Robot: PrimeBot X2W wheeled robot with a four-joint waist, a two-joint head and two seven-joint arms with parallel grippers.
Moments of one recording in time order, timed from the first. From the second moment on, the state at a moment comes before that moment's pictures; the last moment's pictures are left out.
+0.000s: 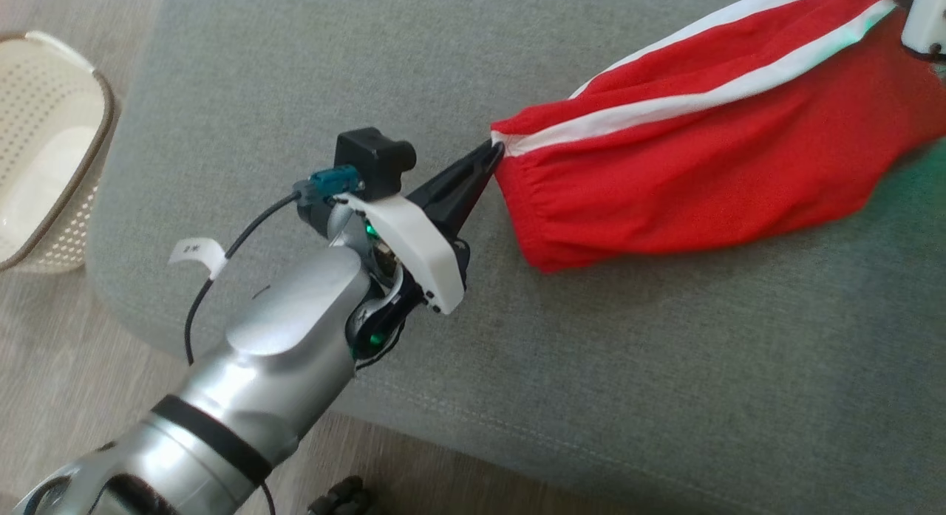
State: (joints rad) left arm -0.79 0.17 -1.00 0.57 -0.84 -0.12 -0.21; right arm -1.04 -0.36 0.06 0.68 0.37 0.12 0.95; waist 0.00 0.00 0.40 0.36
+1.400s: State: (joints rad) left arm -0.52 0.11 -0.43 0.47 -0.58 -0.05 -0.25; right arm -0.73 -0.31 0.19 0.60 0.48 0.12 0.02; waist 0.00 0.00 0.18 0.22
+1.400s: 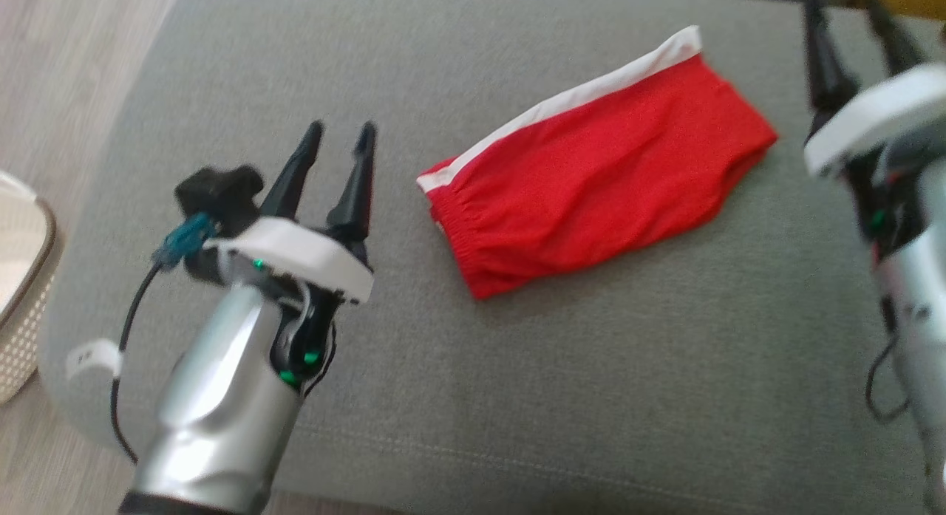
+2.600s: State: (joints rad) left arm -0.03 0.05 -0.22 0.19 -0.36 -0.04 -0.25; right arm -0.13 -0.14 0.02 0.31 0.11 0.12 -0.24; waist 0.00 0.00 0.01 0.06
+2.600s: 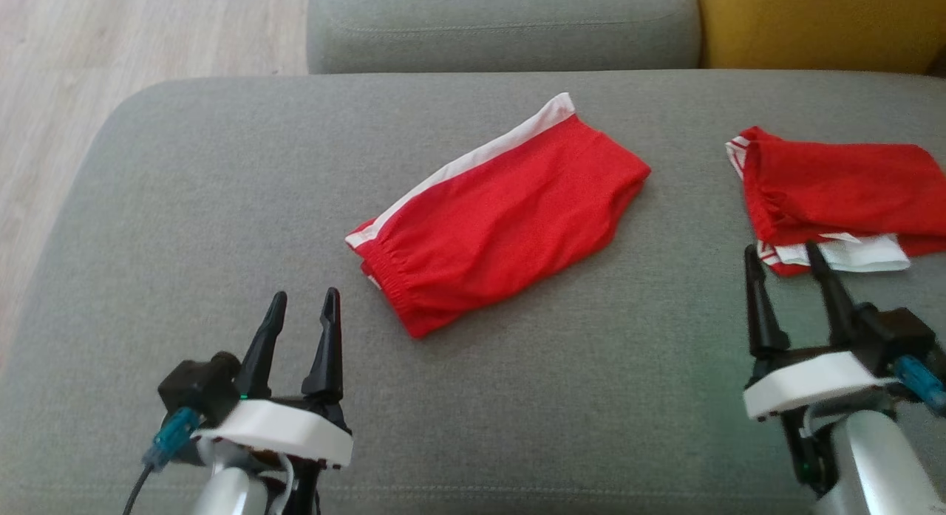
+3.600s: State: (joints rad) left arm -0.17 0.05 -0.36 0.16 -0.39 -0.05 -0.25; right arm -0.72 -0.07 -0.36 0.90 0.66 0.12 0.36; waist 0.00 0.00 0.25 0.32
